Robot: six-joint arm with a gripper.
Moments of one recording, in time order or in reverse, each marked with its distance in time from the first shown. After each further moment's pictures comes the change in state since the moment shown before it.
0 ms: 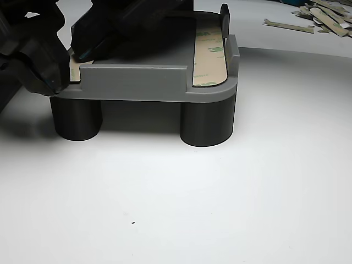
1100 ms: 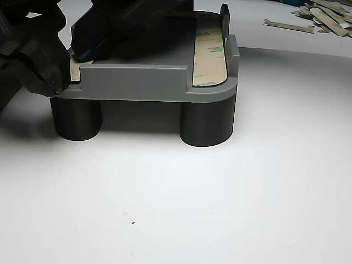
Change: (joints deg) arm 0.3 -1.0 -1.1 0.8 0.4 0.8
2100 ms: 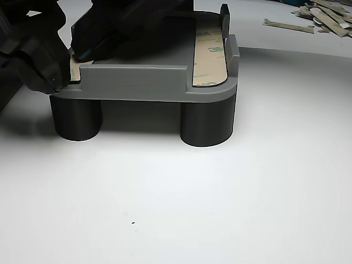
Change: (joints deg) arm 0.8 0.0 -0.1 0.3 0.0 1.2
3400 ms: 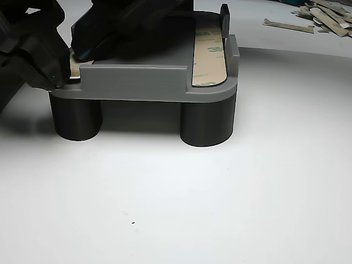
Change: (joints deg) arm 0.4 2.0 1.9 -1.4 -0.4 0.6
